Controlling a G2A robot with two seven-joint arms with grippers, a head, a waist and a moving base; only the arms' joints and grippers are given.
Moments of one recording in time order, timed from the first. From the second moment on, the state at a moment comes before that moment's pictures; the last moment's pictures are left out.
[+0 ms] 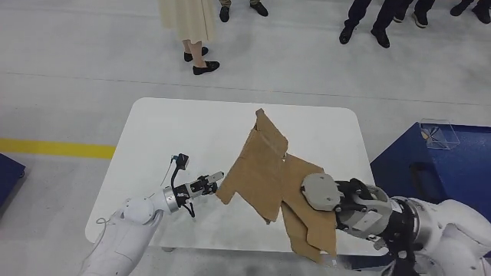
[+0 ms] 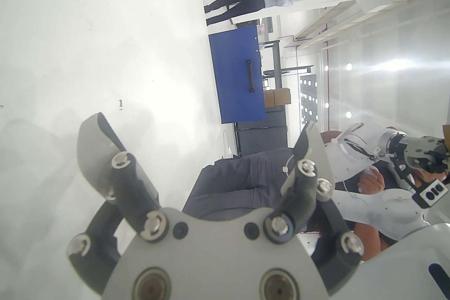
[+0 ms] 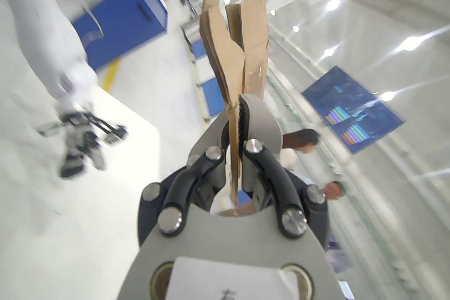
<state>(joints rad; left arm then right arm) 0.96 -1.27 -1.09 -0.88 -0.24 -0.61 -0.86 -1.49 -1.05 1.73 -2.35 -1.71 -0.86 -0.63</state>
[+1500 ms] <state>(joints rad) 0.96 -1.27 -1.09 -0.88 -0.24 -0.61 -0.86 -1.47 -0.96 0.96 -2.28 1.83 -0.43 0.73</state>
